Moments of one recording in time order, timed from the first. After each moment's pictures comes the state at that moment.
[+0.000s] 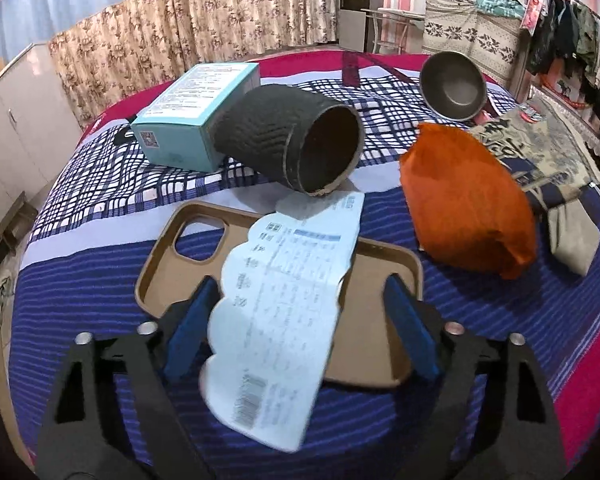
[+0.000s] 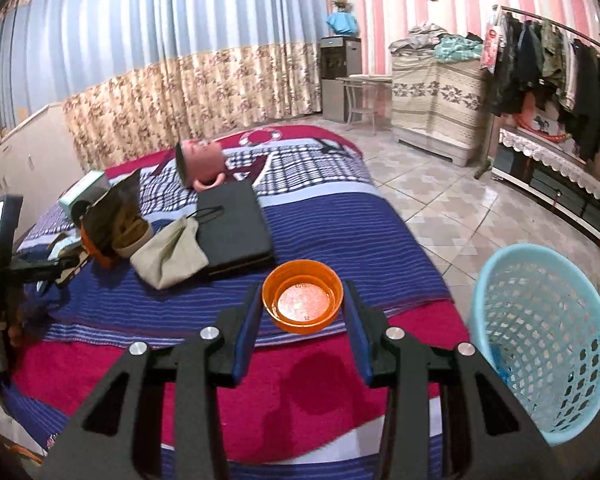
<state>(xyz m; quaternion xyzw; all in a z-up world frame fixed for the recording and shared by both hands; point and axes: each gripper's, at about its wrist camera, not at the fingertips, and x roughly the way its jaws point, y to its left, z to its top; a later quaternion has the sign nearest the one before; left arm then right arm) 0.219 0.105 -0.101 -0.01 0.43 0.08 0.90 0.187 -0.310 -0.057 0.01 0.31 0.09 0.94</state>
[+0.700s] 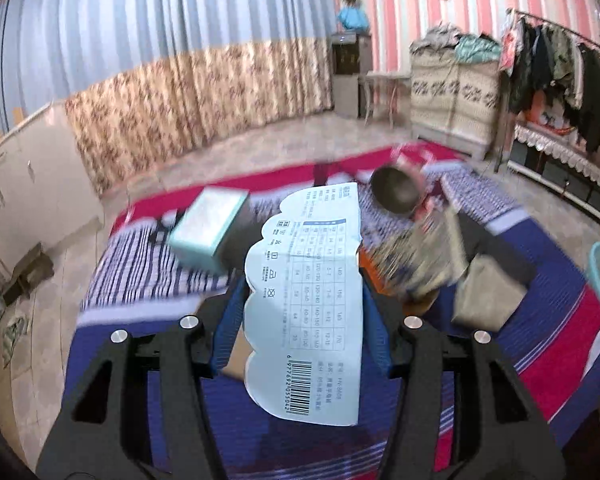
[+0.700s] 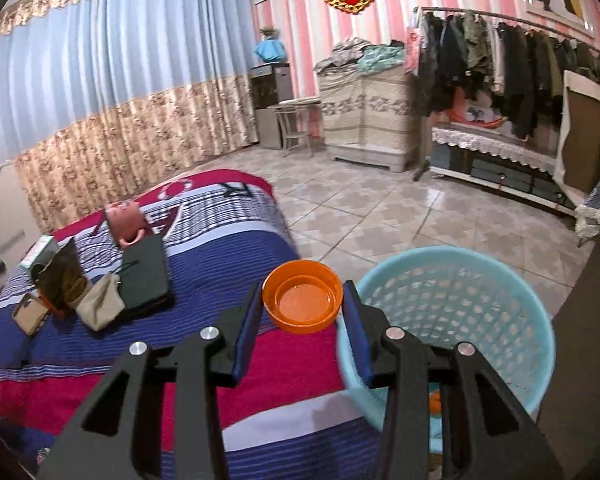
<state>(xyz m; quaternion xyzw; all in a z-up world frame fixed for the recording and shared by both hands) 0.179 0.050 0.007 0.02 0.31 0.08 0.95 0.172 -0.404 -0.034 0.06 0.27 -0.01 0.96</state>
